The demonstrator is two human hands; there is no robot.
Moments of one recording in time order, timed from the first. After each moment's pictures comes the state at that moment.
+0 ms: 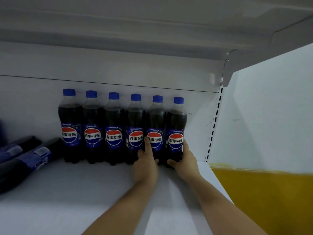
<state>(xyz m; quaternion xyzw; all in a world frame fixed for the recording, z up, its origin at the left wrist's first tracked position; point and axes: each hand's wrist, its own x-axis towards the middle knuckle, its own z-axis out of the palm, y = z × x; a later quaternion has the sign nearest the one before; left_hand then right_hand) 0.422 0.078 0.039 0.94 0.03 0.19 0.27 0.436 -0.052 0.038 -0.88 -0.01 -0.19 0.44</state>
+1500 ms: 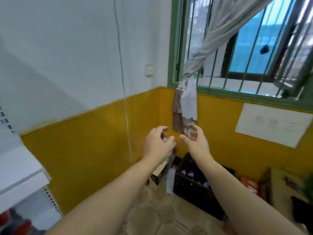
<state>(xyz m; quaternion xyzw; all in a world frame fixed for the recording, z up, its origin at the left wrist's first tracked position) 0.039 -0.252 0.007 0.72 -0.50 -0.07 0.47 -0.071 -0.338 -0.013 -0.65 0.44 -0.43 0.45</state>
